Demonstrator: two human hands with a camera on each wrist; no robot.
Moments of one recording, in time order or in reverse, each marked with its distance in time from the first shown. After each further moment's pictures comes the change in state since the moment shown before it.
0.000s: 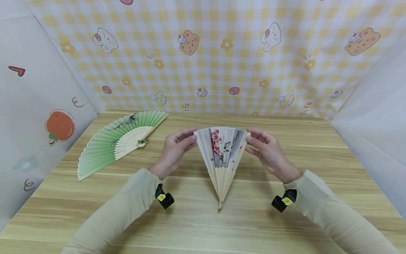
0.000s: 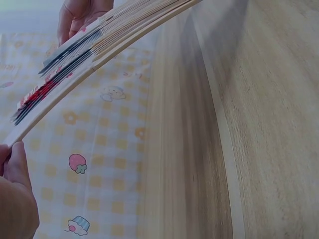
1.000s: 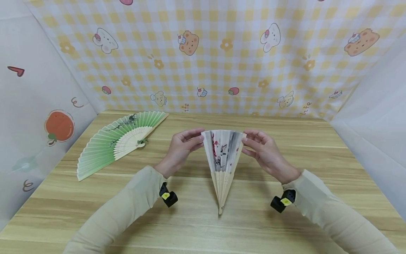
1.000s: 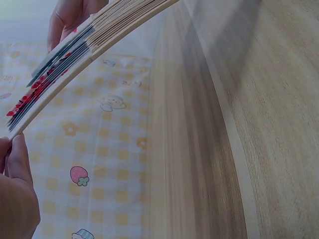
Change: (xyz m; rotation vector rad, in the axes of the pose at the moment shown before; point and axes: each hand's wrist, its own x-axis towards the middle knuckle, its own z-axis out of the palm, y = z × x) left_hand 0.006 -0.003 0.012 0.064 -0.062 -0.040; right_hand 0.000 -0.001 0.008 -0.015 -0.020 0.045
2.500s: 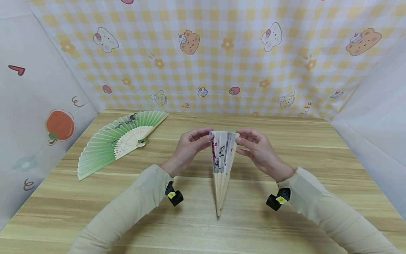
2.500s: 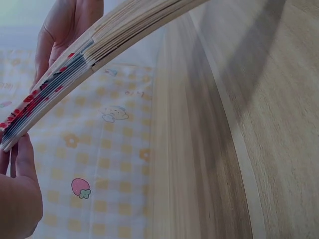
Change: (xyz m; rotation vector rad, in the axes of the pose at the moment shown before) left_hand 0.002 -0.001 0.014 -0.028 -0.120 -0.007; right_hand 0.004 0.000 0.016 -0.074 -0.027 0.014
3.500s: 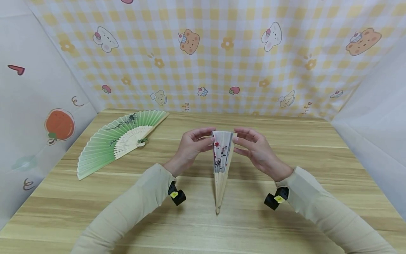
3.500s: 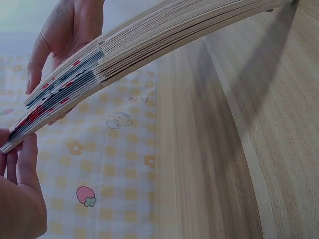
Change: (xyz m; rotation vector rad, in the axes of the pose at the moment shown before) left_hand 0.000 0.002 0.010 0.066 0.018 0.021; right_hand 0.002 0.000 0.003 -0.055 -0.020 0.017
